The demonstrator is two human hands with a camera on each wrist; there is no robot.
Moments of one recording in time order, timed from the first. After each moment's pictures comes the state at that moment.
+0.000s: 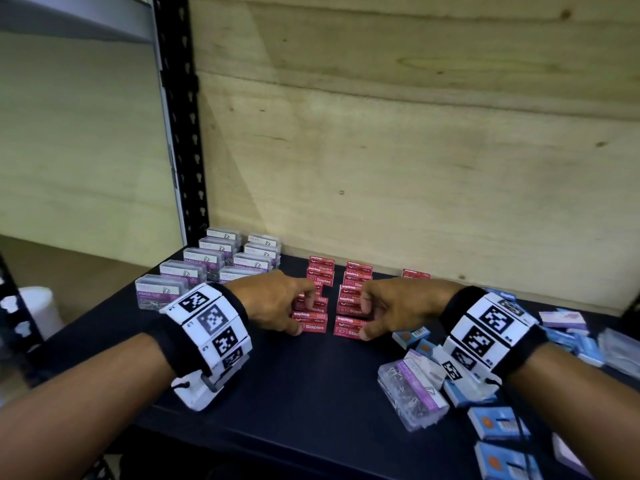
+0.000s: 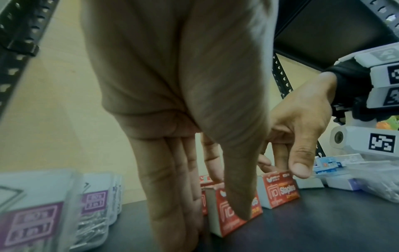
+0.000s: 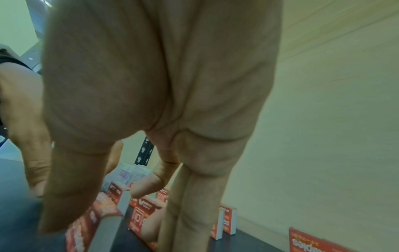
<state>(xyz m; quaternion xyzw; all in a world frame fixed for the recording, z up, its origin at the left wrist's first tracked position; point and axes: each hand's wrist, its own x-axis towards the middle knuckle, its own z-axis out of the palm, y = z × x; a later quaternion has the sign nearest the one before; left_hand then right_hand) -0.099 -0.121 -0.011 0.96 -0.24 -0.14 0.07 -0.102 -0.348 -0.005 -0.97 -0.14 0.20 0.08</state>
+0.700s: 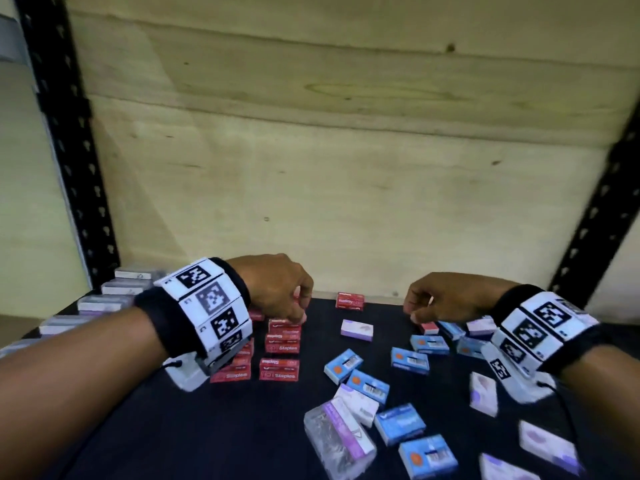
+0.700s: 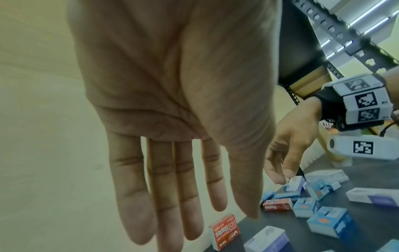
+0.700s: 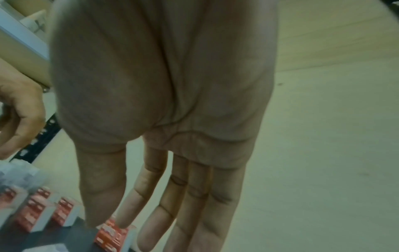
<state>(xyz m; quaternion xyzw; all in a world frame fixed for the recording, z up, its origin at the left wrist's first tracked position) -0.064 -0.226 0.052 0.94 -0.33 -0.09 -0.02 -0.109 -0.506 0.034 -0.99 -0.02 0.14 0.07</state>
